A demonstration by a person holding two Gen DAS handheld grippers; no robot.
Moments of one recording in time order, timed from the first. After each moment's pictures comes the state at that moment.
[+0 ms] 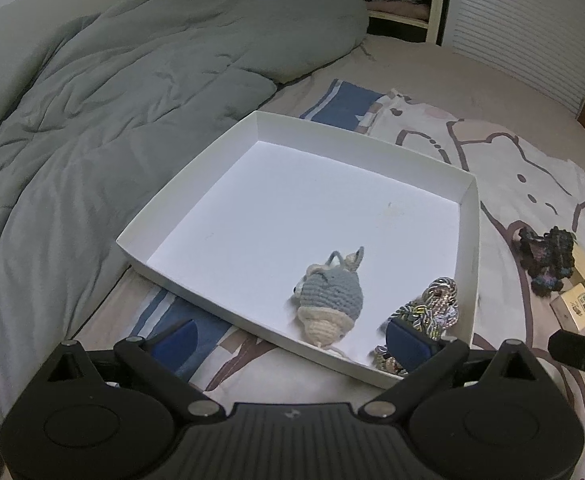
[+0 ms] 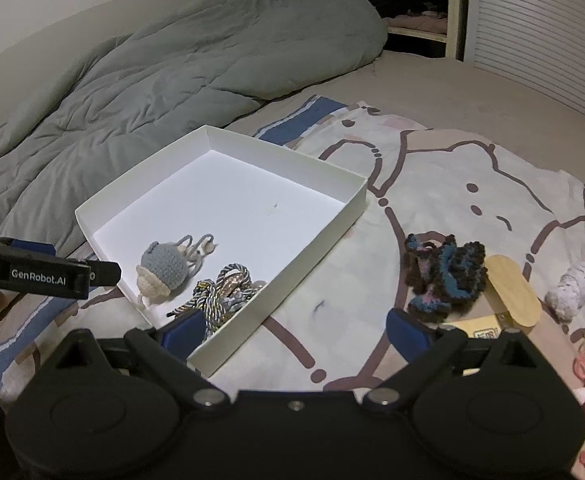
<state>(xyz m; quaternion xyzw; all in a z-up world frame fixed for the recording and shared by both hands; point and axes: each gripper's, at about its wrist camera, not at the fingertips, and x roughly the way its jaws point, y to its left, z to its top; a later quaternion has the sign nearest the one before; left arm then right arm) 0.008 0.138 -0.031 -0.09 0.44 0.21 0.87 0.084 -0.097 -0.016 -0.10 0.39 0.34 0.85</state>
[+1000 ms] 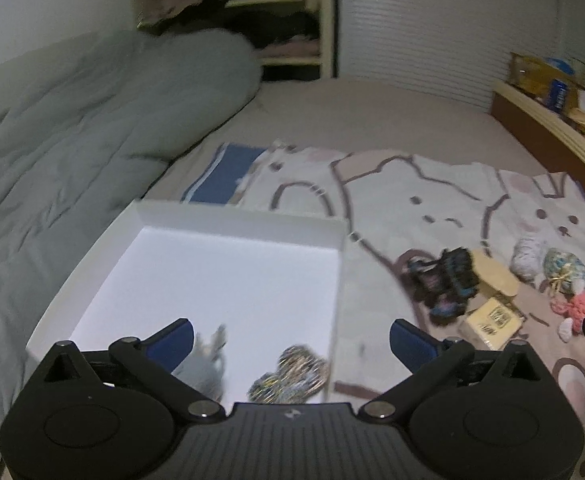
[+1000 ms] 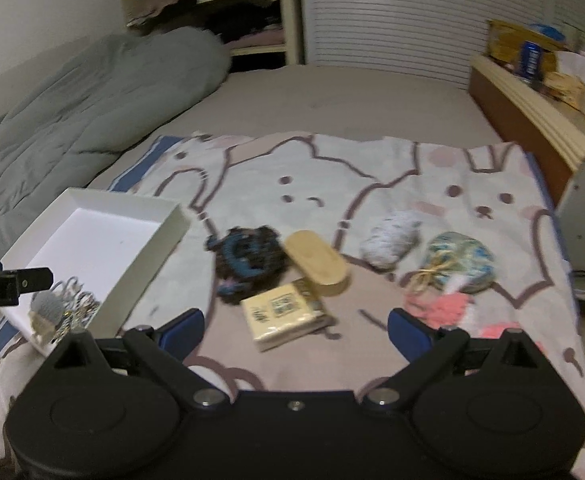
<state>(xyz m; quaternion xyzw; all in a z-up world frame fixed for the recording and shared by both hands) 0.057 0.044 -0.005 -0.02 0.37 0.11 0.92 0.100 -0.241 0.001 -0.02 0.37 0.16 0.91</state>
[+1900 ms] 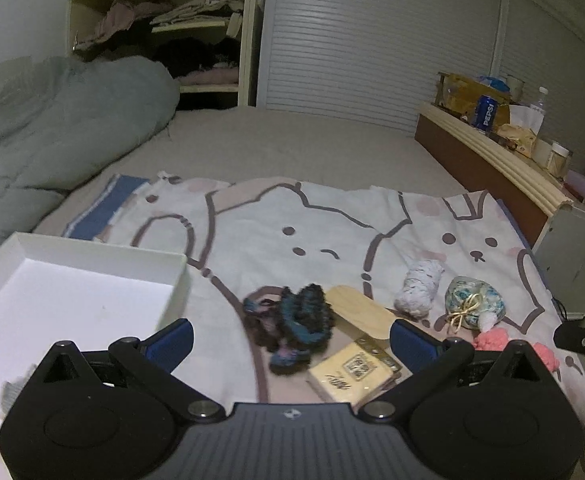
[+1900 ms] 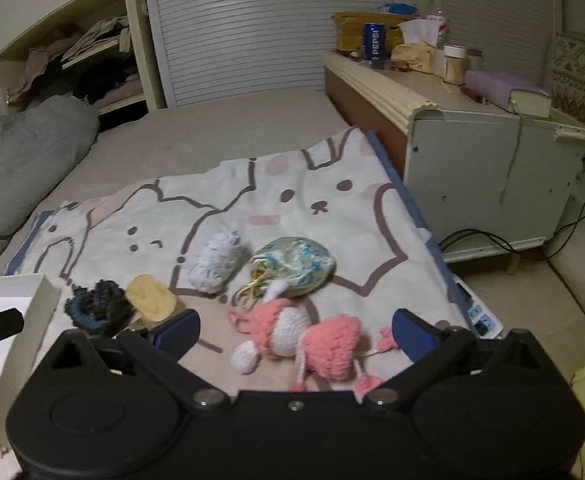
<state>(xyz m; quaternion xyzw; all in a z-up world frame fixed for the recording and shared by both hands) 0.103 -0.069 -0.025 -0.05 0.32 0.03 0.94 0.114 -0.352 -0.015 0.05 0.34 0.00 0.94</state>
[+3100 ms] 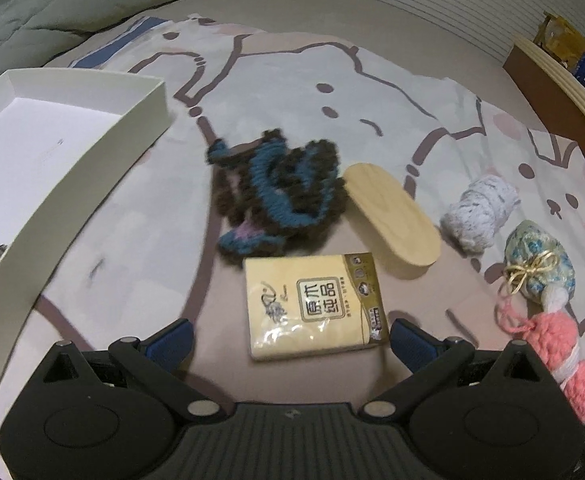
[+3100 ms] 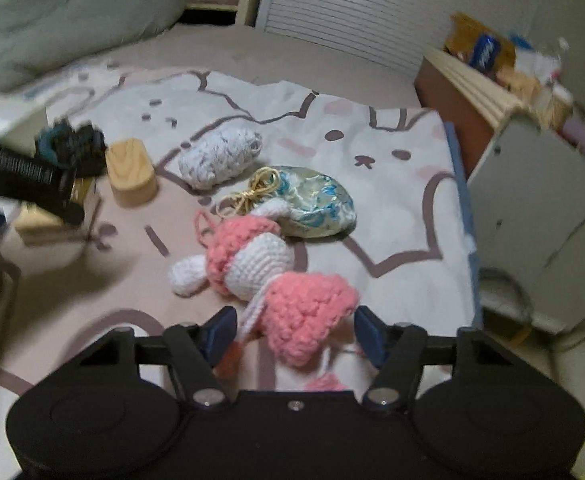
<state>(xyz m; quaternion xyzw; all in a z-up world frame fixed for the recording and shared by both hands) 0.164 -0.096 -0.116 -0.15 0.48 0.12 0.86 0.141 -0.357 -0.086 -0.12 0.38 0.11 0.91</state>
